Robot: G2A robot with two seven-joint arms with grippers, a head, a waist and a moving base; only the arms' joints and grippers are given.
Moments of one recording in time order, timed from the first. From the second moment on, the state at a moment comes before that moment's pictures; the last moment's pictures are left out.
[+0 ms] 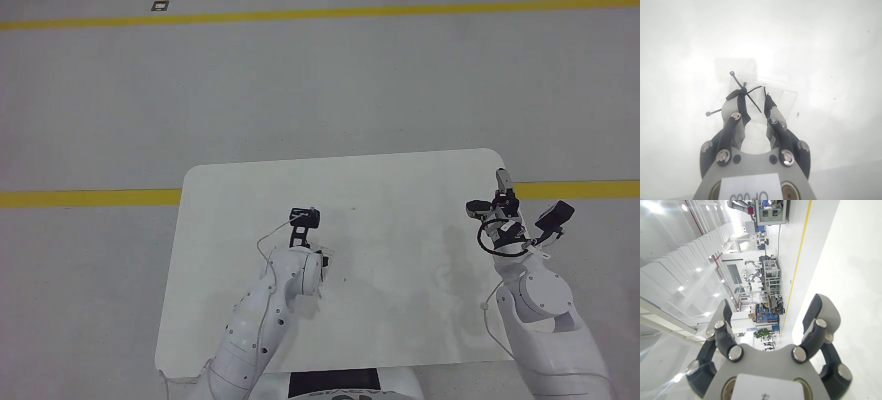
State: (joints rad) left arm 1.39 -1.58 -1.08 -1.58 1.49 0.34 -1.17; right arm -1.73 -1.15 1.60 -1.80 0.42 0.00 0.00
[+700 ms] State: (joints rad) left arm 1.39 -1.61 -1.08 -1.55 1.56 0.34 -1.17; right arm -1.73 -1.15 1.60 -1.80 0.42 0.00 0.00
